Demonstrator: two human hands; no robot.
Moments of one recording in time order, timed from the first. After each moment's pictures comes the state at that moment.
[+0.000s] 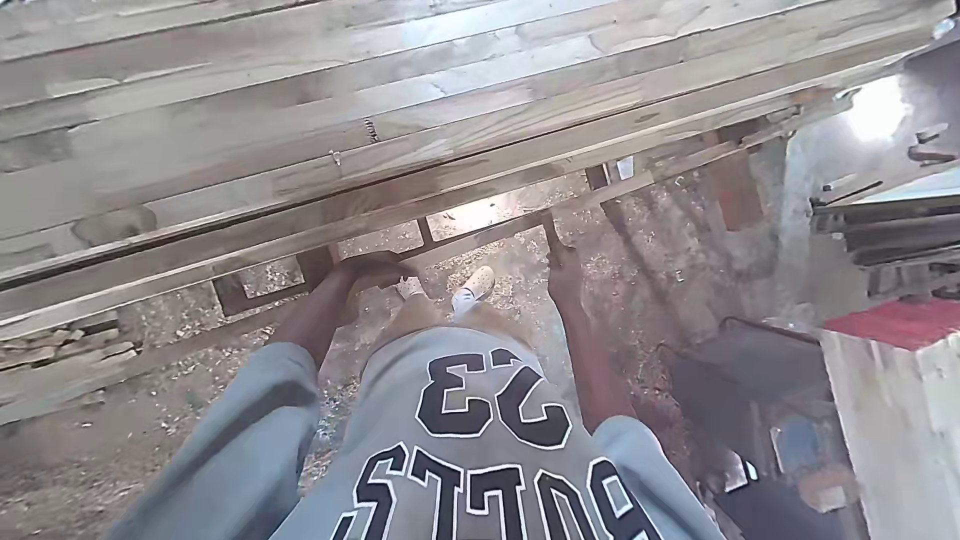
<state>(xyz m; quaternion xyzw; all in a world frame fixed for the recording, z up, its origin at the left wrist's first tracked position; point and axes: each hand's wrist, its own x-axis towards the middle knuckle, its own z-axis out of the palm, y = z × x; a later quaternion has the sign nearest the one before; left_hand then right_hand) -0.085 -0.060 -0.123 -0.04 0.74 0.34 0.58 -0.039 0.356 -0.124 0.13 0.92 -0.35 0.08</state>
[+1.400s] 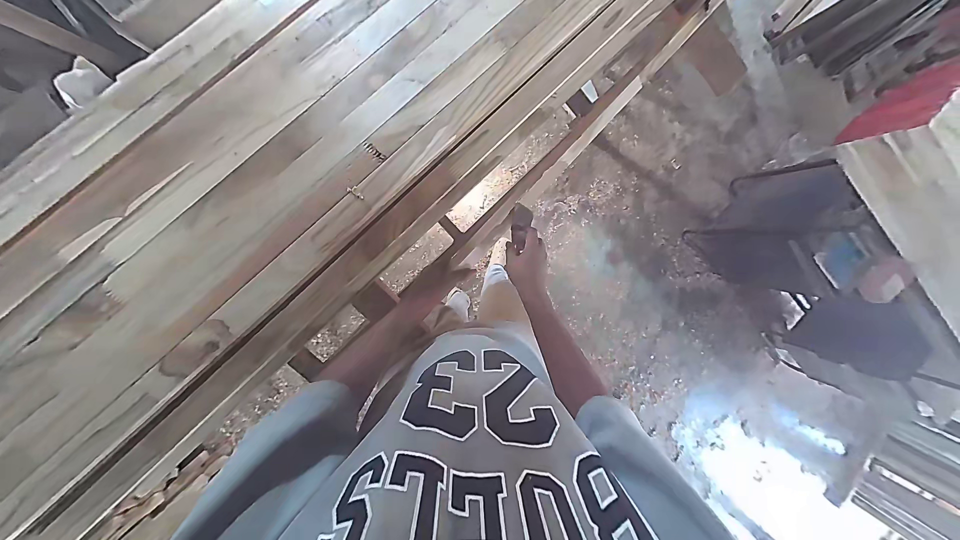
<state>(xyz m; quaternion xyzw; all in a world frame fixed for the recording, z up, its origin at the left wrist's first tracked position) -0.065 -0.077 -0.147 0.03 0.78 0.38 0.49 -0.009 0.129 -0.085 0.43 0.82 -0.34 0.11</state>
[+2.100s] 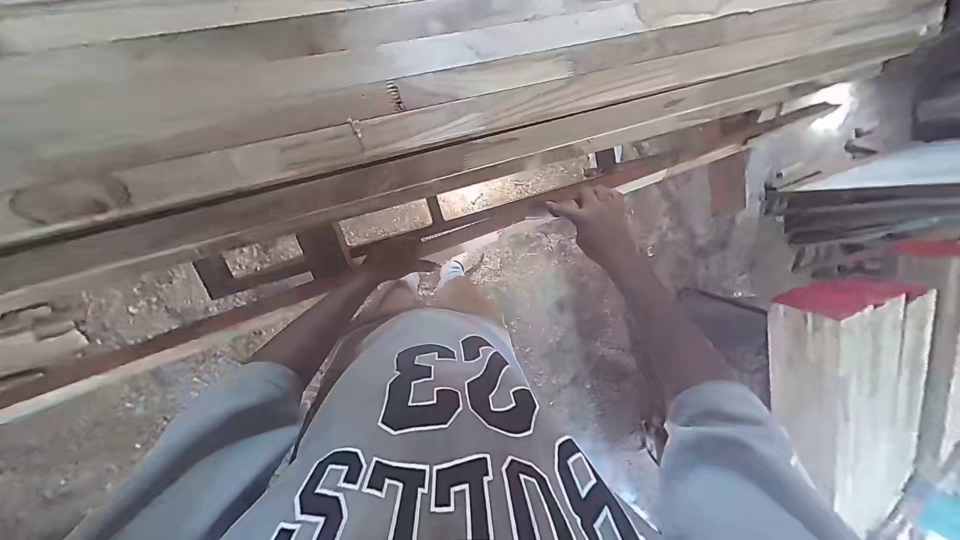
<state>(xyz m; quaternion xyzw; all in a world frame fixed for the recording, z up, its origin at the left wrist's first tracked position) -0.056 -0.067 -0.142 0.09 0.85 0.27 0.45 -0.125 0.319 -0.003 -0.19 0.96 0.03 0.19</state>
